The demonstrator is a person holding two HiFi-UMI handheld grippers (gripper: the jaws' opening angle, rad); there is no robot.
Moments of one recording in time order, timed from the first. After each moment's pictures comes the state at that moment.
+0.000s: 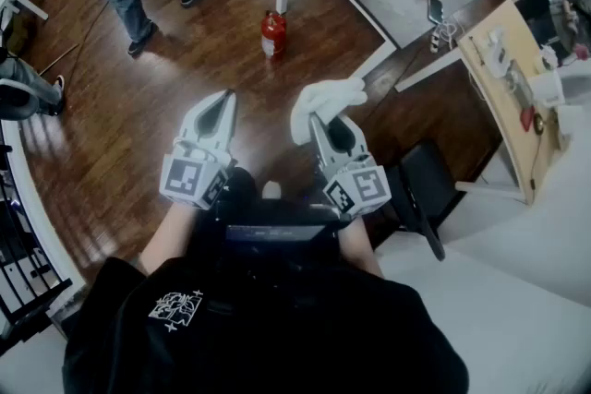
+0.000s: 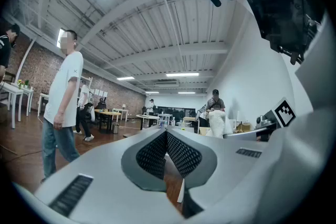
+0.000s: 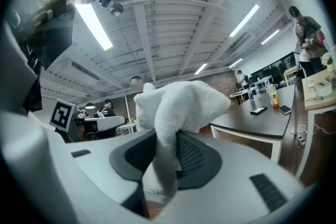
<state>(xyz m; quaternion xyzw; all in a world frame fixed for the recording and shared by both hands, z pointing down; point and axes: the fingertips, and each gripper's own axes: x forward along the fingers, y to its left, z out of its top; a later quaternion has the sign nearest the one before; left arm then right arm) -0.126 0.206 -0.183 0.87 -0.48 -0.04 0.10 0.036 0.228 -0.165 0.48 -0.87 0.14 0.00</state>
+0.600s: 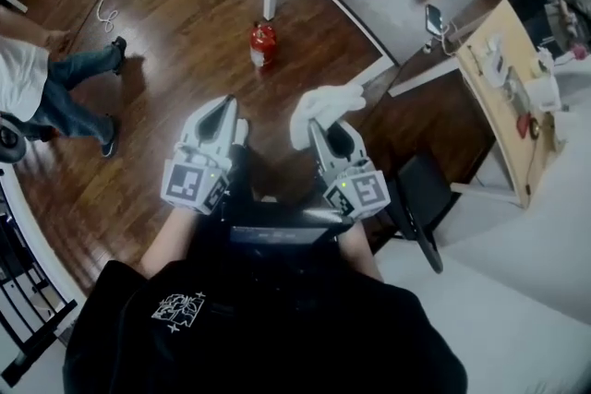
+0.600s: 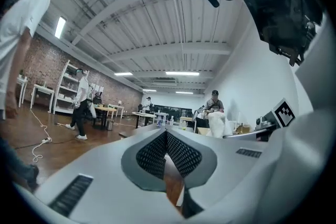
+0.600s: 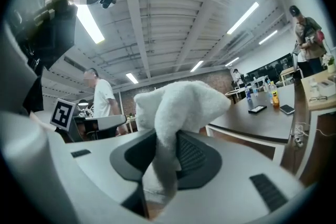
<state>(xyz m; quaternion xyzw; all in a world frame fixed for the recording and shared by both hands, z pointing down) -0.118 0.124 -0.155 0.88 -0.46 -0.05 0.11 0.040 0.153 -0.136 0.49 -0.86 0.14 0.02</state>
